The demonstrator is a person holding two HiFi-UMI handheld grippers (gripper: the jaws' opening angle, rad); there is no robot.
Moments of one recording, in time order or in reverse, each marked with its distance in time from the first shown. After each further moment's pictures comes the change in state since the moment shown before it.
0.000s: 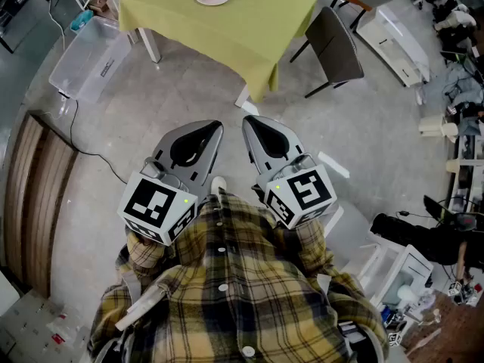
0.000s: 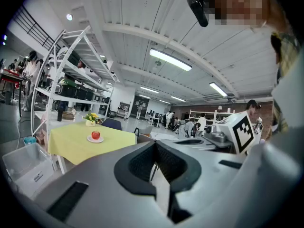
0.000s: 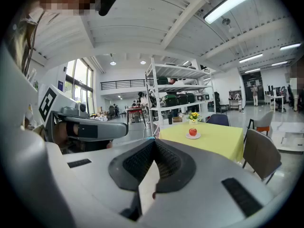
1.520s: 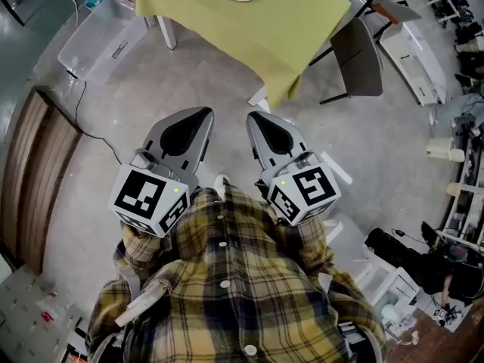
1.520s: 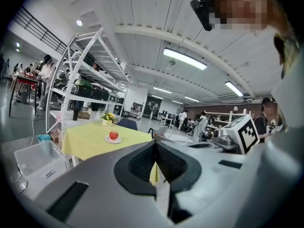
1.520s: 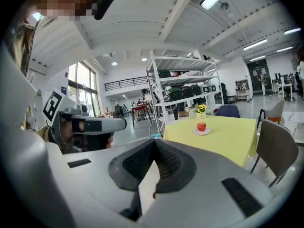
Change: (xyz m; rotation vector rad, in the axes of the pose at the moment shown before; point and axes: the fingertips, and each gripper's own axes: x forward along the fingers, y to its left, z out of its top) left arm 0.016 0.092 0.002 -0.046 -0.015 0.147; right arm 0.075 -0.022 -0.012 0.052 0.048 0.086
